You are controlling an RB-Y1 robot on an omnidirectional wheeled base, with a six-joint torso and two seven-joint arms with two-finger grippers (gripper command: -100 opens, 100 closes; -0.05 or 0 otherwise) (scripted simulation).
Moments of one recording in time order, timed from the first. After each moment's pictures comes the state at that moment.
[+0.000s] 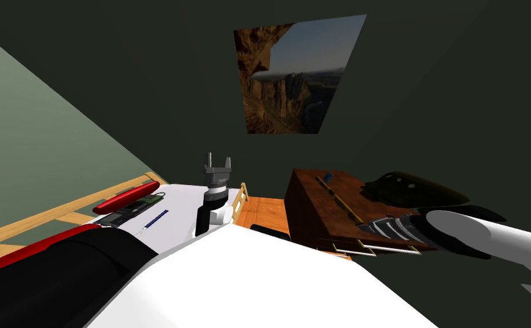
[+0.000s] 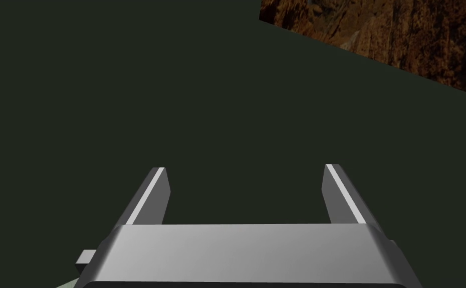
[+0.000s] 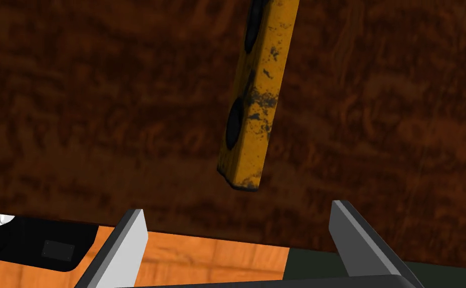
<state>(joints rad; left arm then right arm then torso) 0.51 0.01 0.02 -2.37 0.10 -0.59 0.16 0.17 -0.94 -0.45 -1.66 -0.99 1.54 -0.94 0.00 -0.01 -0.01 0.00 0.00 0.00</state>
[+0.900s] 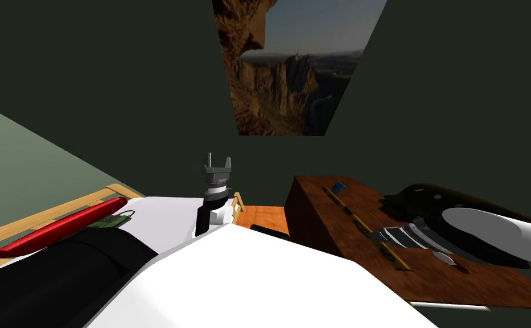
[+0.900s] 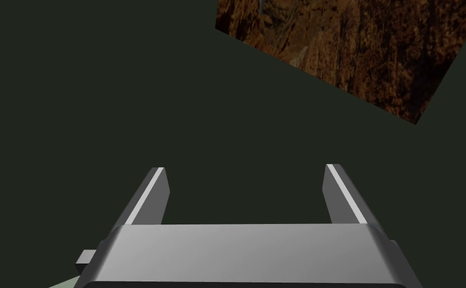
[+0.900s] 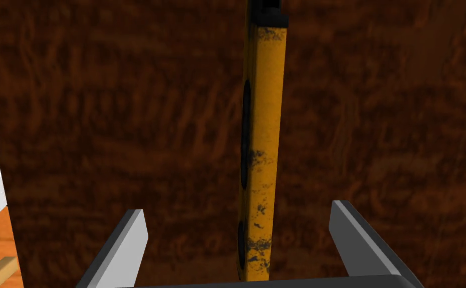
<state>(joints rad) 0.51 0.01 0.02 -2.37 0.10 -0.59 0.16 0.14 -0.99 -0.48 -1.60 -1.06 1.75 -1.06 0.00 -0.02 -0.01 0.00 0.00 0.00</state>
